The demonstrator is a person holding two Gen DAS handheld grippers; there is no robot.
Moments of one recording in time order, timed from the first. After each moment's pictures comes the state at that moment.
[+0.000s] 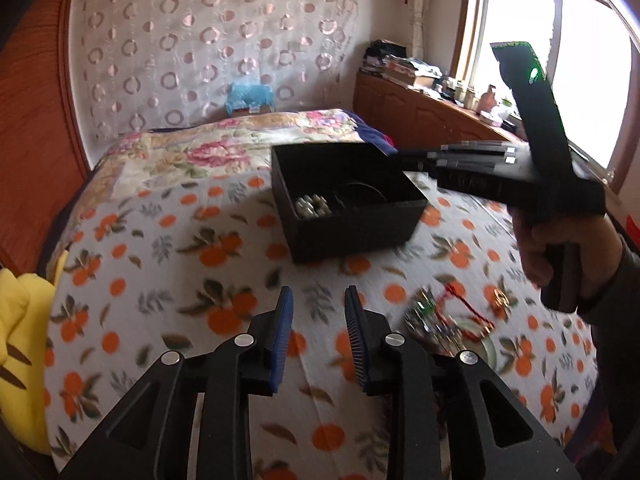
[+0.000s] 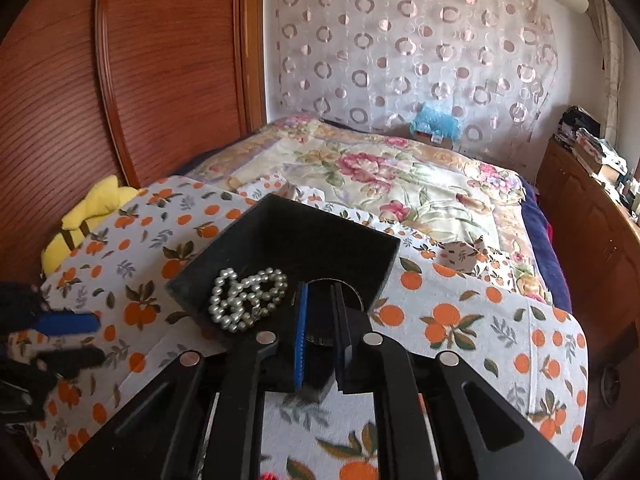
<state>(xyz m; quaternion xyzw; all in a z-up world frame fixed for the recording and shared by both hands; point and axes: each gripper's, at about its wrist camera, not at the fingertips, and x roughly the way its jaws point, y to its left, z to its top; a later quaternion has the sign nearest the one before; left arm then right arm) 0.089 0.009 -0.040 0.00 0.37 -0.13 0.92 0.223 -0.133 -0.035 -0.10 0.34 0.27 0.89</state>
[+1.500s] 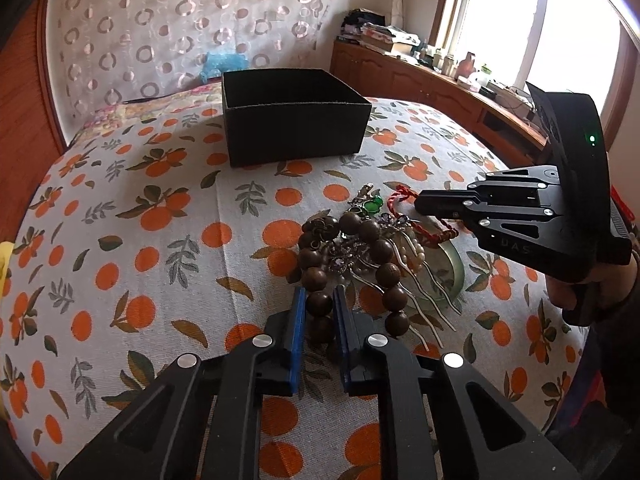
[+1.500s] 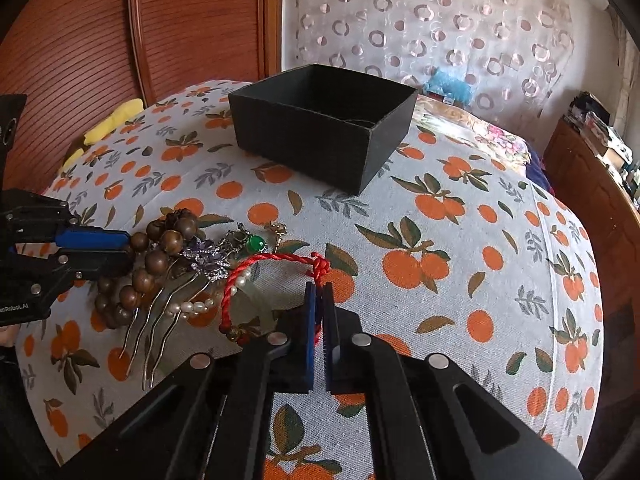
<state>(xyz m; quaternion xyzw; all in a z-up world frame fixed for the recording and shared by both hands) 0.047 -0.021 -0.082 0.01 0.41 -0.16 0.90 0.122 -0.171 -0.101 -0.15 0.40 0.28 0.86</state>
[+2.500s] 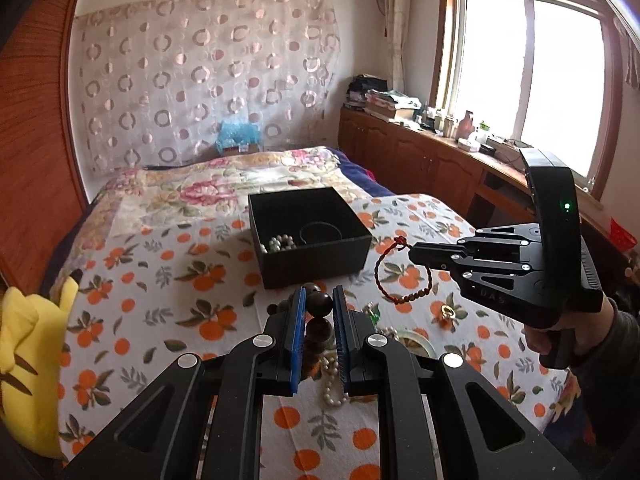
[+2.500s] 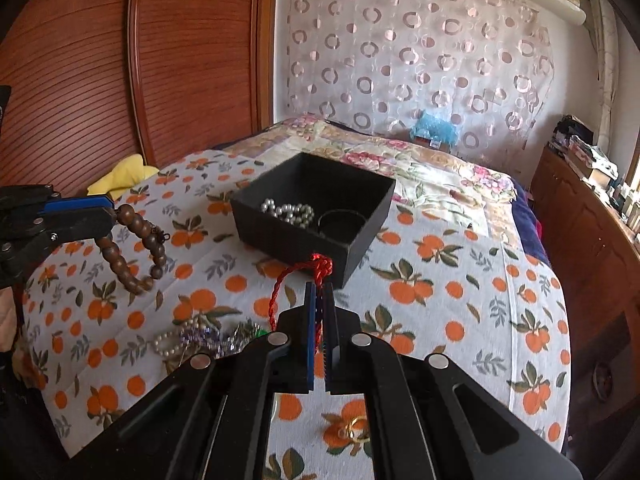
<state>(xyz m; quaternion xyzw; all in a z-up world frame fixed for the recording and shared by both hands) 0.041 -0.004 0.006 0.01 0.30 -0.14 0.94 0.129 -0.171 -0.037 -0.12 0.33 0.28 0.90</state>
